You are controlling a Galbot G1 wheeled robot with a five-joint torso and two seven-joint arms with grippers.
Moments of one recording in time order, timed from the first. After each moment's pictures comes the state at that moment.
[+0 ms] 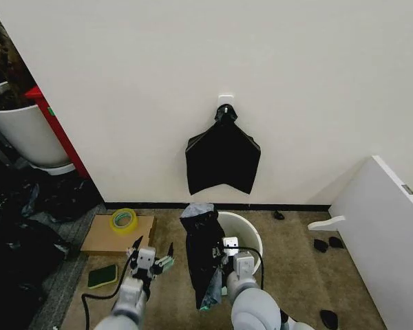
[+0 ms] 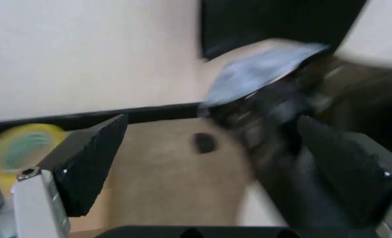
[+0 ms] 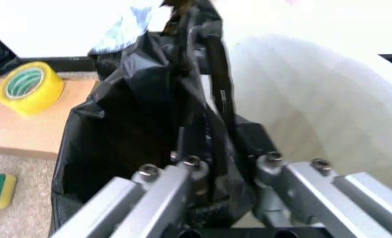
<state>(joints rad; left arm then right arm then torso) 1.44 -0.92 -0.09 -2.15 -0.55 0.18 -0.44 -1.19 1.15 -0.25 2.08 0.67 -0.39 0.80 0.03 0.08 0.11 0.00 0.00</state>
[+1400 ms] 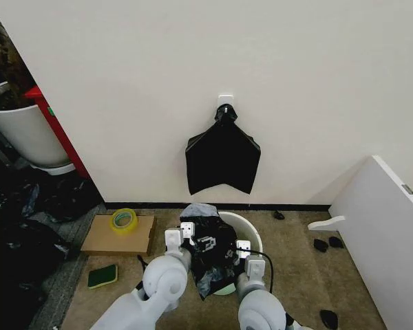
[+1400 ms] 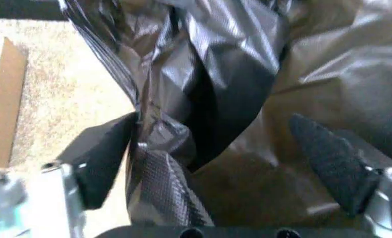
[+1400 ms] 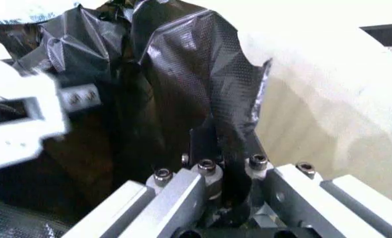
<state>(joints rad) 1.09 -1.18 0.08 -1.97 -0.92 0.57 -0.70 -1.24 1.16 -0.19 2.01 0.68 -0.34 0.80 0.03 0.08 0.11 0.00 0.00</state>
